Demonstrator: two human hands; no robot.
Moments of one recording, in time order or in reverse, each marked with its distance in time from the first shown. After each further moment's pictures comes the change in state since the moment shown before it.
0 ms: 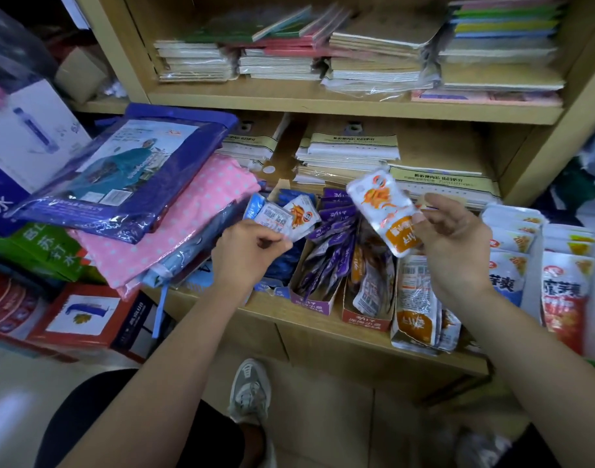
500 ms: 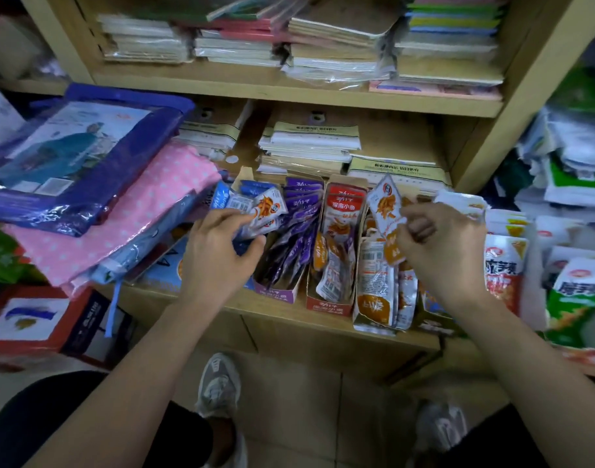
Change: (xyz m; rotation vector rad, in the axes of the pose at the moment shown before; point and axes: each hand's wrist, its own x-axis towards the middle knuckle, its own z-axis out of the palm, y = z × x) left_hand -0.023 0.017 0.002 -0.004 0.090 0.221; right_hand -0.013 -0.012 -0.055 -0.741 -0.015 -0.622
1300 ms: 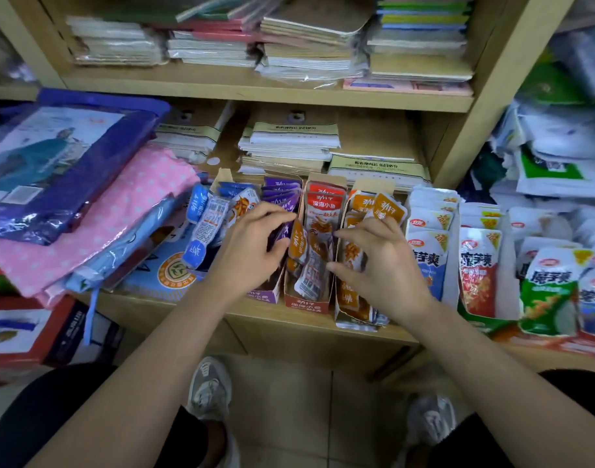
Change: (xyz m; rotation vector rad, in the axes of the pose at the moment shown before) left_hand 0.017 0.052 0.030 -0.104 -0.285 0.228; right_hand -0.023 -0.008 0.020 -0.089 -0.339 -0.124
